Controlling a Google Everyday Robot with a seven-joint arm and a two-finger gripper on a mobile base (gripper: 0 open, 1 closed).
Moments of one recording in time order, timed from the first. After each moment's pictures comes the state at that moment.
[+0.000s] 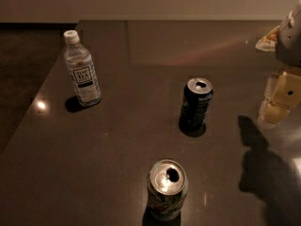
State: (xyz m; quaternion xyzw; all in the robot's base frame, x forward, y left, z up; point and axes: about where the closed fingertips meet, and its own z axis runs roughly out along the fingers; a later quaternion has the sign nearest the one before) arm 0.438 -0.217 0.976 -0.60 0.78 -0.03 0.16
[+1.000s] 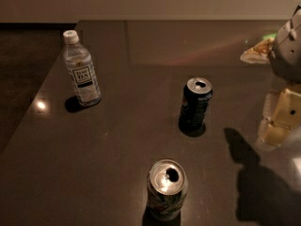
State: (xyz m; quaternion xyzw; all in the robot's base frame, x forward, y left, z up) arm 0.399 -0.183 0.974 -0.65 0.74 0.02 0.17
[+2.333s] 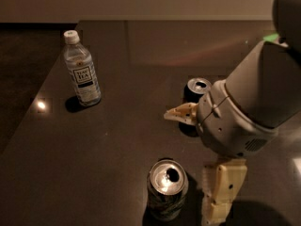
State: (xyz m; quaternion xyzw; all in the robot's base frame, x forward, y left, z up) arm 0.310 -0.060 0.916 -0.76 0.61 0.15 0.17
